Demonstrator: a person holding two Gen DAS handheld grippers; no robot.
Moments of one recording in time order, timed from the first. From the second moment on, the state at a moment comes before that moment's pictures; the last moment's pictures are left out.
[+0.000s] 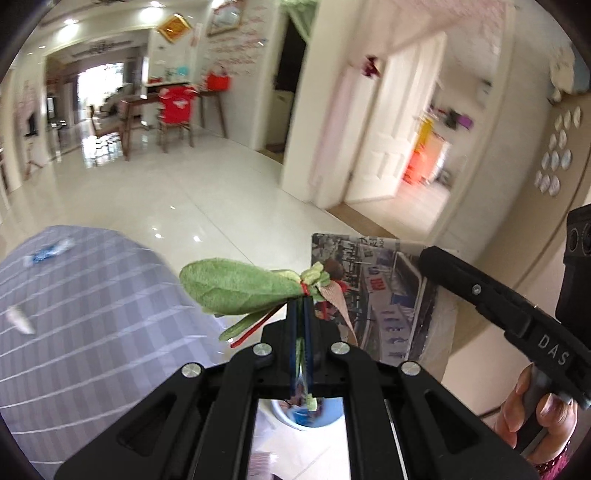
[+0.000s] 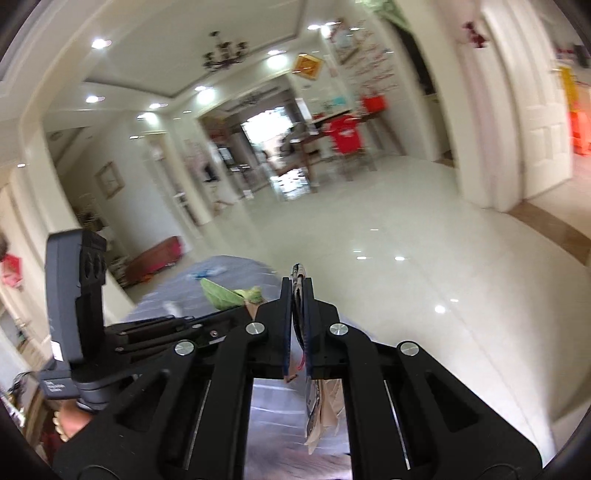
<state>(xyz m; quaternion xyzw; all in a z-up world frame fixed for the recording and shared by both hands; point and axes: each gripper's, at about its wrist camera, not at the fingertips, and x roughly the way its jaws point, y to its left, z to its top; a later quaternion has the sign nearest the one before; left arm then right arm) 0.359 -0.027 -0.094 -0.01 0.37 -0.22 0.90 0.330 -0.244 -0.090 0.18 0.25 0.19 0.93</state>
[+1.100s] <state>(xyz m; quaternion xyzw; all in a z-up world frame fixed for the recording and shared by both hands) 0.400 -0.175 -0.233 0.09 0.48 -0.25 0.83 0.334 -0.361 -0.251 0.25 0.33 0.07 0.91</state>
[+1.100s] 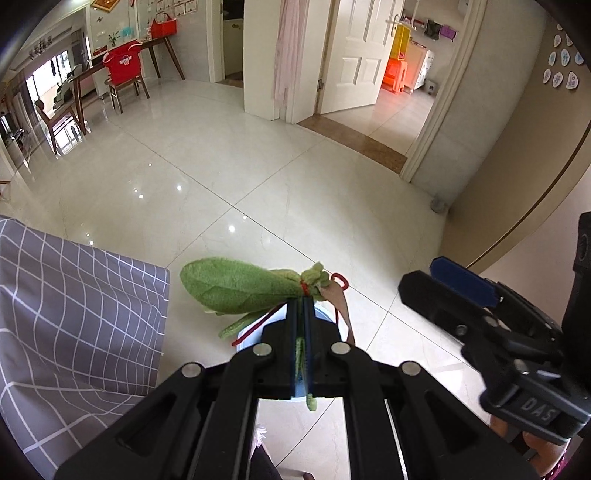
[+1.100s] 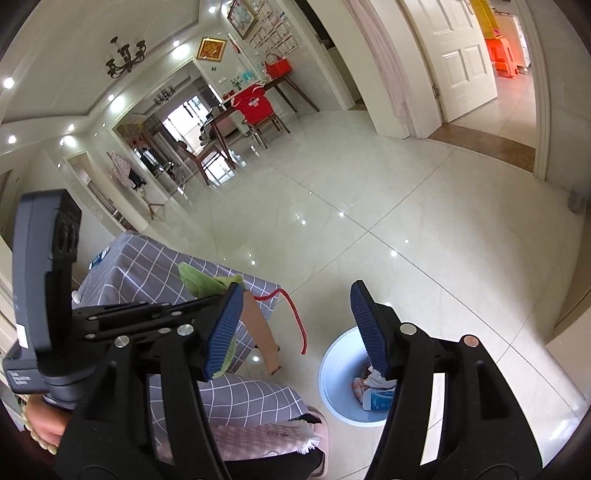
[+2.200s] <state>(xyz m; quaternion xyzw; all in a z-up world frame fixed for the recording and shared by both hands) 0.380 -0.085 -0.151 0.07 0.41 -0.19 0.89 0.318 -0.316 -0.182 0.24 0.29 0.07 0.92</state>
